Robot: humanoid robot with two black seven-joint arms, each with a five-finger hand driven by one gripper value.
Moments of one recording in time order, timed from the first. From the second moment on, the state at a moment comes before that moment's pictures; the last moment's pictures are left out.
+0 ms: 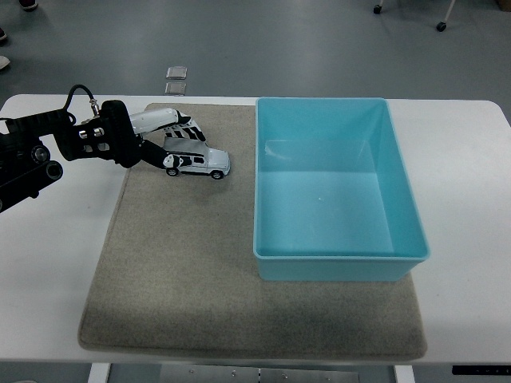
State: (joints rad) left arm -0.95 0.62 -0.31 -1.02 1.29 -0.13 -0.32; right arm 0.01 0.00 -0.01 0.12 -0.03 0.13 0.06
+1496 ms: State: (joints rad) left arm -1.26 0.39 -0.31 -1.04 1.19 -0.27 -0.25; right arm 0.01 0.00 -0.01 0.12 -0.03 0.13 0.06
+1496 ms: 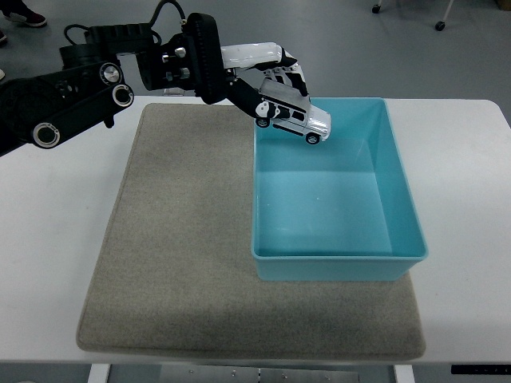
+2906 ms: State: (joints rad) left arm -1.18 0.30 -0.29 -0.94 0.61 -0.13 -0.24; right arm 0.01 0.00 -0.01 0.12 -0.03 0.13 0.06
